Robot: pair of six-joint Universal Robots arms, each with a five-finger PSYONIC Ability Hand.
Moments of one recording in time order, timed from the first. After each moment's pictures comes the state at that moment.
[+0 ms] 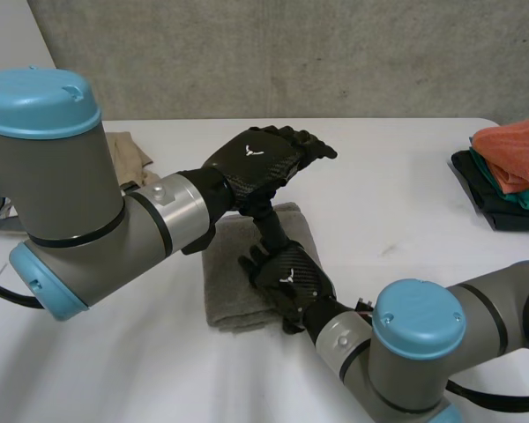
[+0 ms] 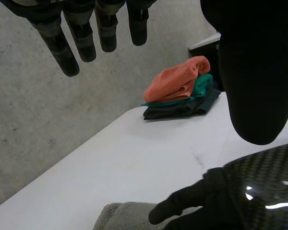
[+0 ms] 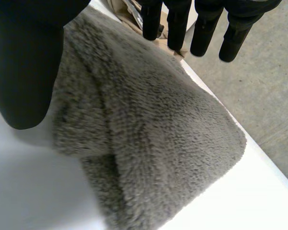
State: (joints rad) left arm 4.14 -1.99 -1.23 3.06 -1.11 3.31; right arm 2.27 -0.97 1.72 -0.54 1.37 2.62; left_hand 0.19 0.22 0.22 0.23 0.05; right_hand 0.27 0.28 0.29 0.29 0.12
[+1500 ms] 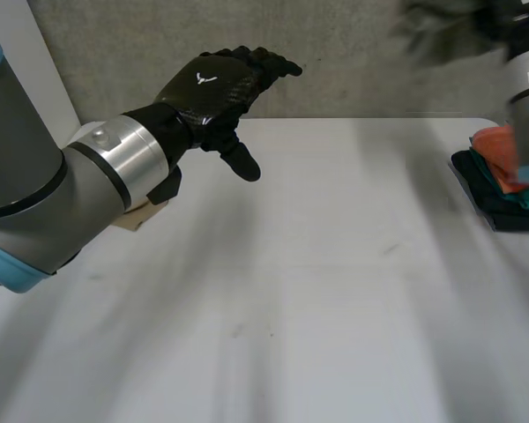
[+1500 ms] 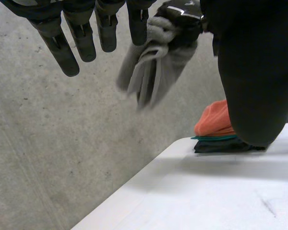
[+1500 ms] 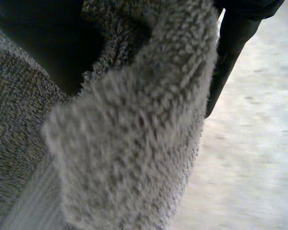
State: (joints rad) left arm 4.21 -1.86 -1.23 3.14 -1.16 3.22; right arm 1.69 -0.92 0.95 -0.71 1.37 2.94; left_hand 0.19 0.22 0.22 0.23 0.05; right_hand 1.01 1.13 1.14 1.19 0.92
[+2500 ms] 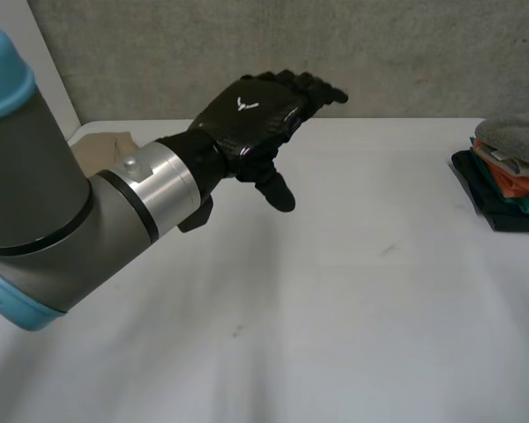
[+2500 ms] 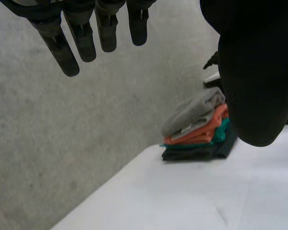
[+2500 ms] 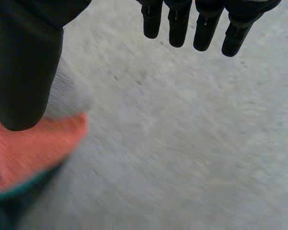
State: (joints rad) left arm 4.11 -1.83 -1.27 3.14 -1.15 3.22; right arm 1.02 -0.99 1.21 -0.39 1.05 2.82; left_hand 0.19 0.22 0.22 0.23 0.05; right_hand 0.23 0.22 0.22 0.21 0.05
